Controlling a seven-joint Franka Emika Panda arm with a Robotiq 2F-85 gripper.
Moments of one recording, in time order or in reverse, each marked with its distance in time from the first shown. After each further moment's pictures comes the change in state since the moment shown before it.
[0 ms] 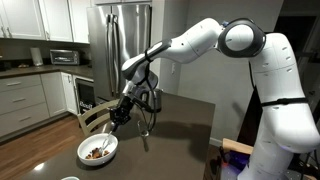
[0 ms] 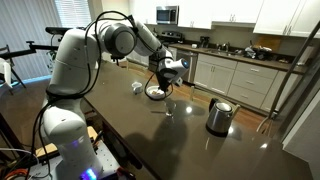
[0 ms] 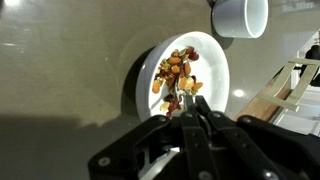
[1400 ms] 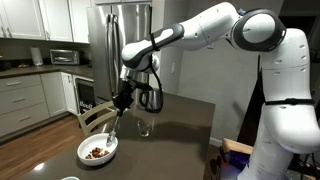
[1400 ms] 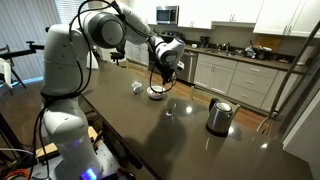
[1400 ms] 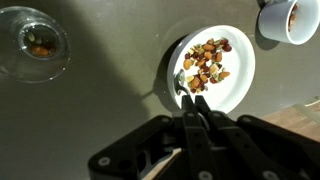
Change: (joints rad) arm 0.073 -0.134 -0.054 0.034 -0.428 -0.024 0.185
